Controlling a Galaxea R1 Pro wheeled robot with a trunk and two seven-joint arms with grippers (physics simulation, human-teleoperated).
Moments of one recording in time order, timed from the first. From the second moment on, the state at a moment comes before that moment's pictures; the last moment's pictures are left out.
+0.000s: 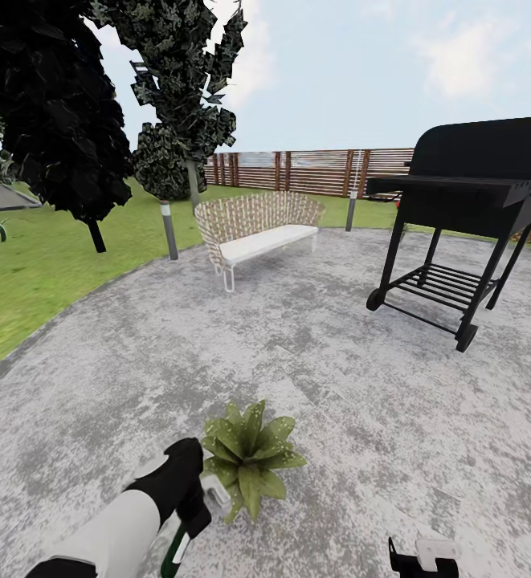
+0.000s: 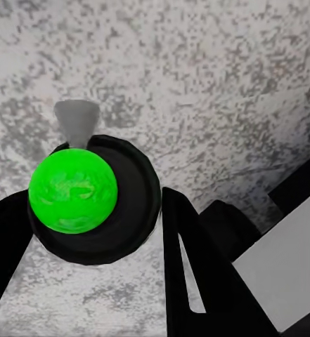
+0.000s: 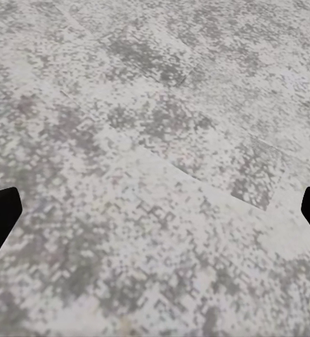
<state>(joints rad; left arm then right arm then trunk) -0.71 -0.13 -0.09 -0.44 -1.15 0.79 -0.98 -0.36 -0.07 -0.54 -0.17 0.55 -0.54 -0.10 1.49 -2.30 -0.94</state>
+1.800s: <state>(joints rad) -0.67 -0.13 -0.10 -0.51 -1.15 0.76 -0.98 -0.36 -0.07 -0.54 -0.17 0.55 -0.54 -0.10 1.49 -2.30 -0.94</state>
